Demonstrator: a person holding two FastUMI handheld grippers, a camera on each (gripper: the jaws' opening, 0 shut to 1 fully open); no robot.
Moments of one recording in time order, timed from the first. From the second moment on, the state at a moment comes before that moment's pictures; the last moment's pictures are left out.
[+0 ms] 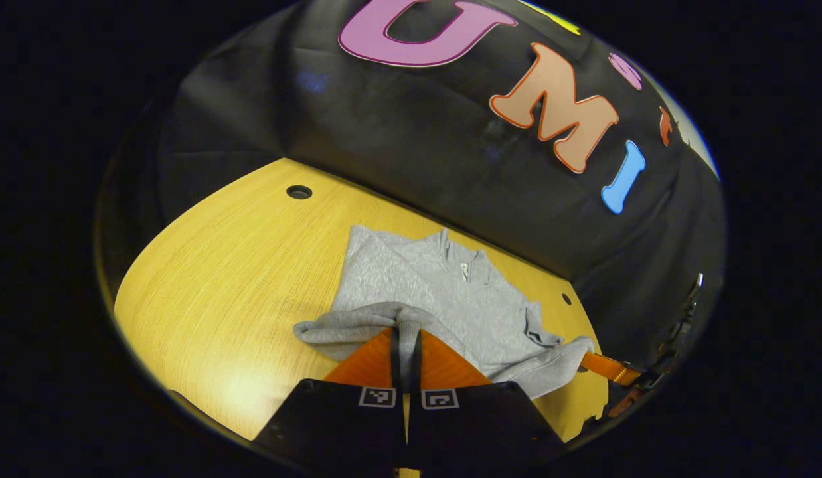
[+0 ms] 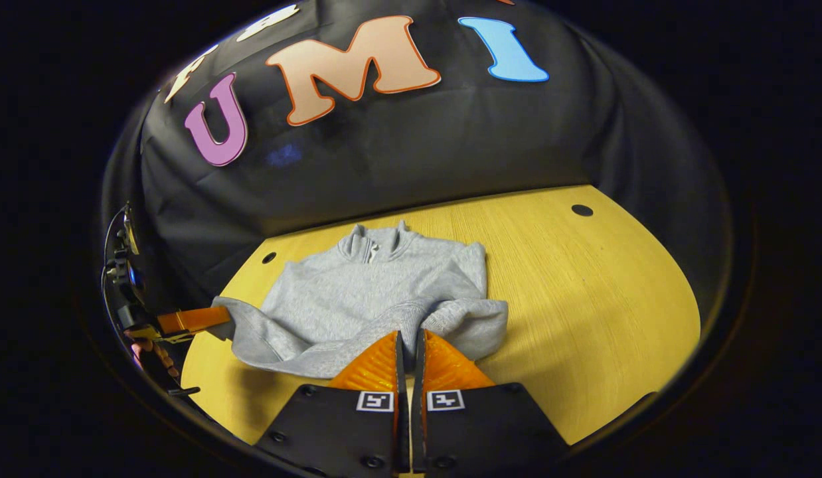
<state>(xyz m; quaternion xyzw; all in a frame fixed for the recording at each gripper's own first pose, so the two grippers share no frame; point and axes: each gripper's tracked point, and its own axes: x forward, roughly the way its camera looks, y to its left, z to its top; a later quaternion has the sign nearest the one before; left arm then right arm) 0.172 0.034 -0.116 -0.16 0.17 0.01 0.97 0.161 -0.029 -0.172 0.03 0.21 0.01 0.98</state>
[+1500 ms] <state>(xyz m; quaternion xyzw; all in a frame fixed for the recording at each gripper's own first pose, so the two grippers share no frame) 0.165 0.028 -0.045 -0.03 0.14 -0.02 0.99 0.194 -0.023 -0.104 0.07 0.16 0.07 0.98</state>
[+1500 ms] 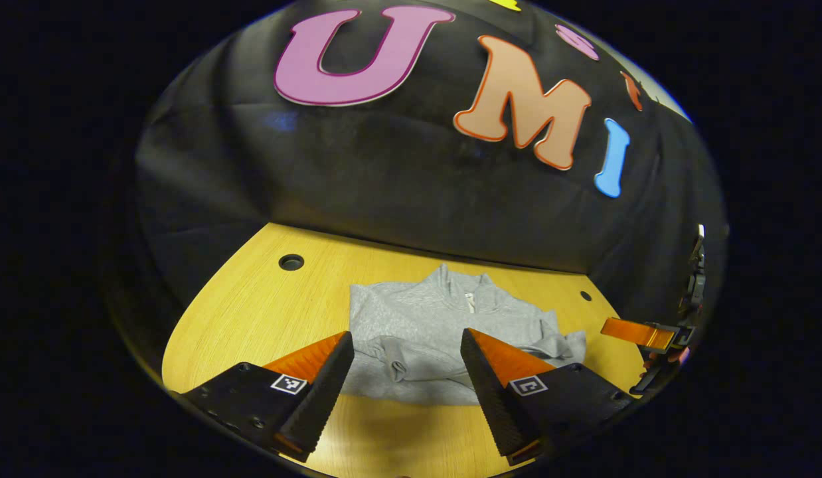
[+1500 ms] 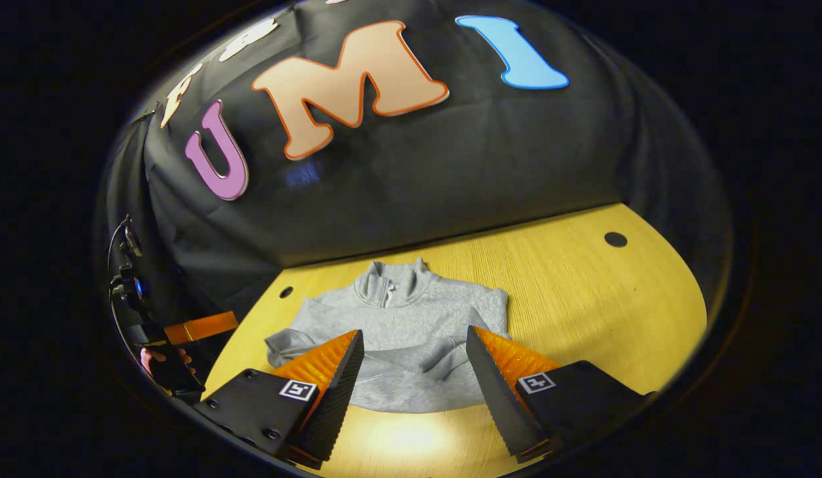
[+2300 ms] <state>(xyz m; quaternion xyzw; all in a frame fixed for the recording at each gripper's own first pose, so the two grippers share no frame) 0.019 -0.004 -0.037 -0.01 0.12 -0.04 0.99 0.012 -0.007 -0.056 0.07 0.08 0.04 0.99</state>
